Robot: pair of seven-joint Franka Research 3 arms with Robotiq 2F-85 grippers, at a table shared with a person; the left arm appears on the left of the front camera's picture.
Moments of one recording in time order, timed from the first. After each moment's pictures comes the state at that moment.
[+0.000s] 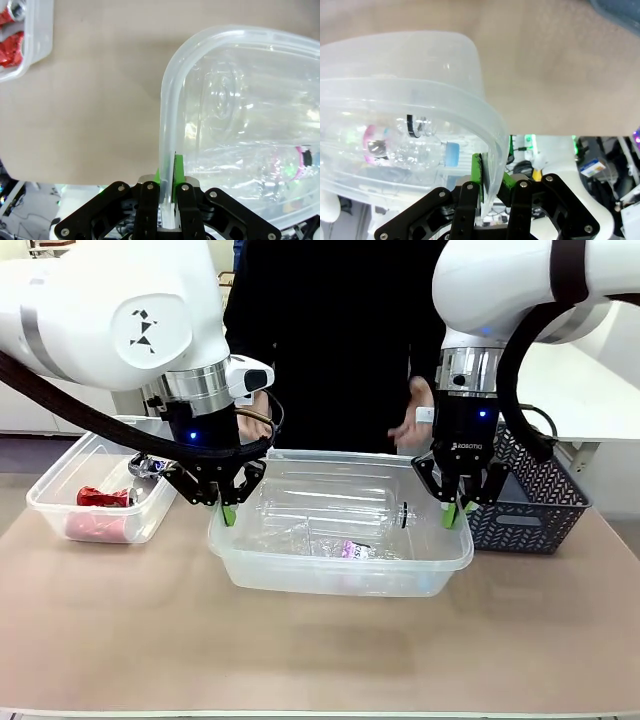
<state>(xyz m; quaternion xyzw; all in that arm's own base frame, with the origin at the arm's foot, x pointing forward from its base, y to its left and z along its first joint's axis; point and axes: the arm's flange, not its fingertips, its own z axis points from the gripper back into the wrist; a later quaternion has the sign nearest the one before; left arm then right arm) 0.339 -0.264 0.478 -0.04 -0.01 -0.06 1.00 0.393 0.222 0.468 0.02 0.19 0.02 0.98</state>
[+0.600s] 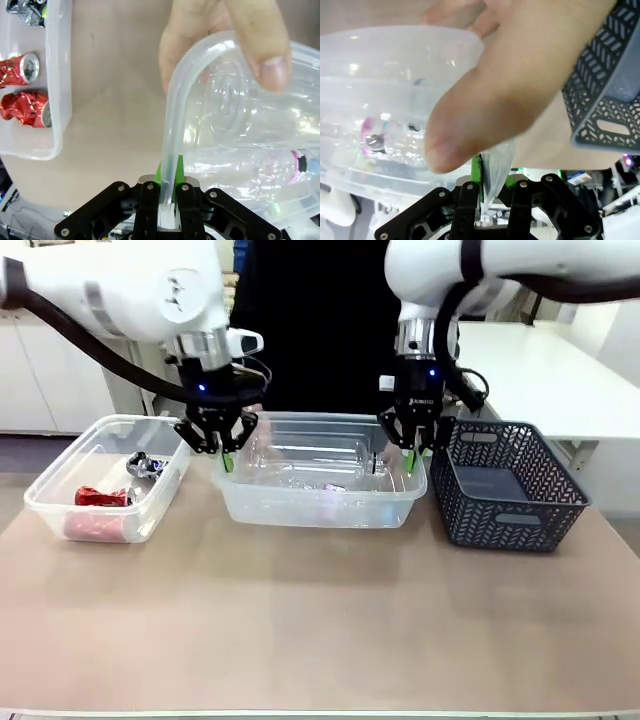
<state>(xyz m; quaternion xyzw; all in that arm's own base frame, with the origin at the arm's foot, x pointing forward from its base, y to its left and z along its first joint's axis) 0.475 -0.240 0.471 -0.04 0.01 -0.02 1.00 0.537 0.245 0.451 0.02 0.21 0.05 0.98</state>
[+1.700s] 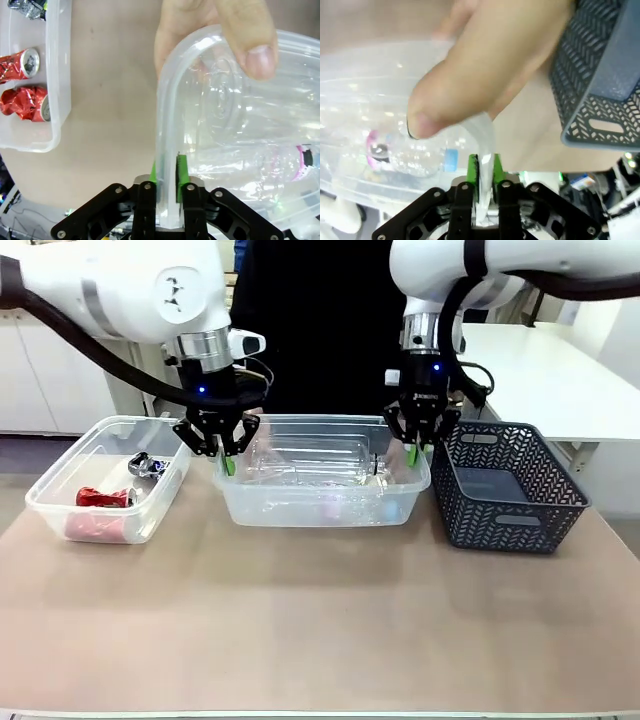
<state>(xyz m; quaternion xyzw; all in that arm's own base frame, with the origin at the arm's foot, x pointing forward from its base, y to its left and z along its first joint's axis) 0.460 -0.246 0.478 -0.04 0.00 -0.03 1.00 0.538 0.234 0.477 0.02 0.16 0.02 0.99</state>
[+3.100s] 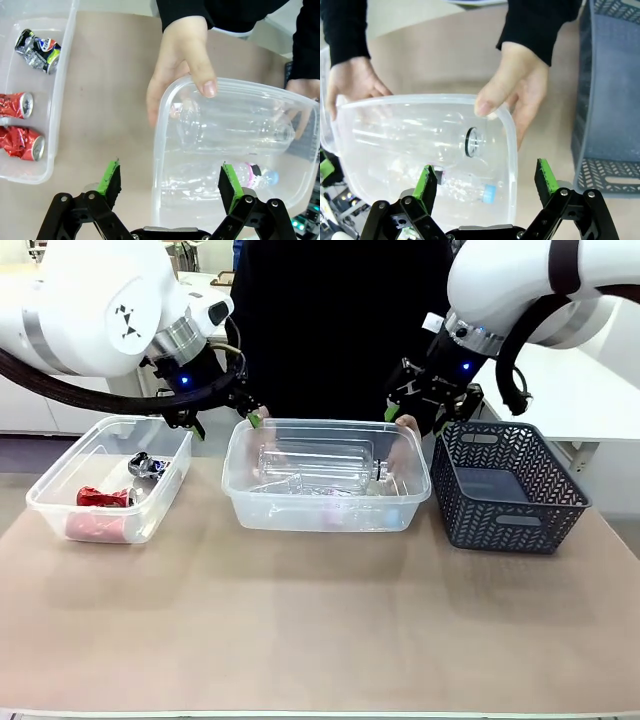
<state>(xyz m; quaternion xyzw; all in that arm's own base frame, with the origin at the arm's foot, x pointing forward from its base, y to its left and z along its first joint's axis) 0.433 -0.221 0.508 -0.13 -0.19 0.02 0.97 0.491 0.200 0.503 0.15 -0.10 -0.03 0.98</state>
